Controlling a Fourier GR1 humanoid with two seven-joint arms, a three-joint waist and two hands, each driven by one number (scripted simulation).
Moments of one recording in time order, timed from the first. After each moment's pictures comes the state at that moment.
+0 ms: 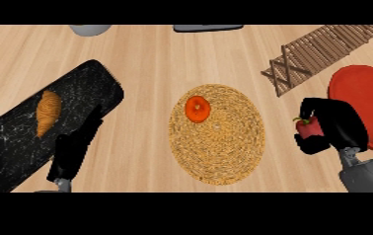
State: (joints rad) left arm 0.03 0.23 -0.06 -1.38 -0.01 -0.02 0.03; right arm -0.19 -0.61 0.32 -1.46 0.77 -0.05 0.37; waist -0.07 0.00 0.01
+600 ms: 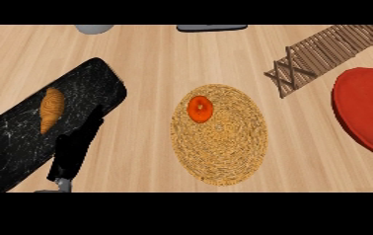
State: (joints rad) left arm 0.03 0.23 -0.07 -1.38 -0.01 -0.03 0.03; right arm -0.23 -0.95 -0.23 -1.26 0.21 0.07 -0.25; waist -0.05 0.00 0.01
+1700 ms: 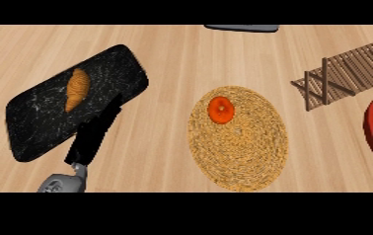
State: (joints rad) left arm -0.08 0.20 -0.12 -1.37 -0.05 -0.07 0.06; right arm -0.85 -1.08 -0.20 -0.47 0.37 0.16 -0.54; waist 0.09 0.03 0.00
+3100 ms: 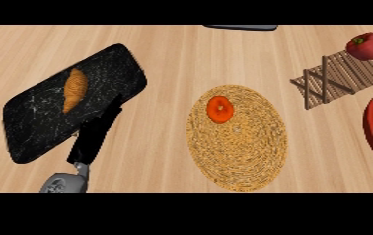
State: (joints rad) left arm -0.08 0.19 -0.11 -1.34 -0.06 -0.06 0.04; right arm -1.18 -0.89 -0.46 -0.05 0.12 0.47 -0.37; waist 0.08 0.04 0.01
